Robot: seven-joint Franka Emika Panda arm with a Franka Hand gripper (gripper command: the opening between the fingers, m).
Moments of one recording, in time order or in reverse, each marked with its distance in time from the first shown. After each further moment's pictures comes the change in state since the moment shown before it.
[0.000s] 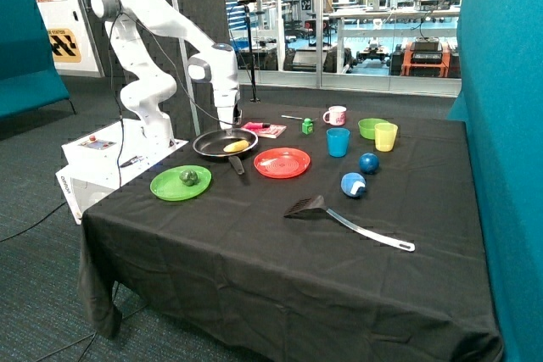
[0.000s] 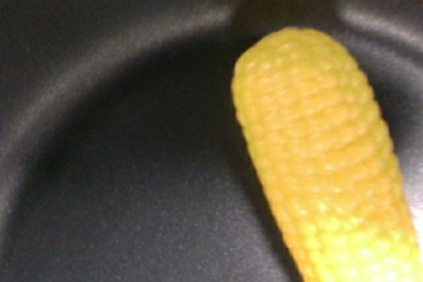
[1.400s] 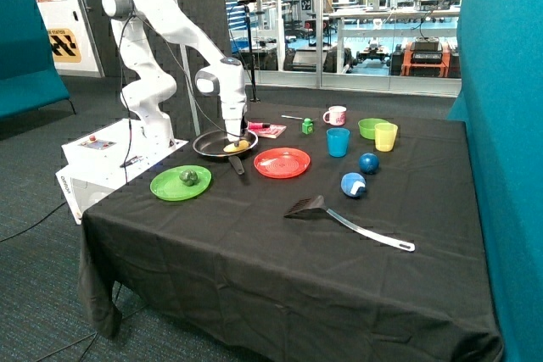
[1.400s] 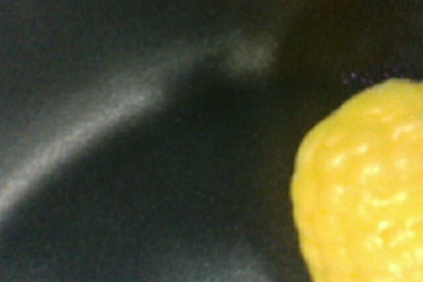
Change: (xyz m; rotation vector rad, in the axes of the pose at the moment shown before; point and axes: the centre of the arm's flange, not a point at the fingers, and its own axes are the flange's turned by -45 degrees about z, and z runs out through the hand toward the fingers) arm 0.021 -0.005 0.046 0.001 -0.002 0.015
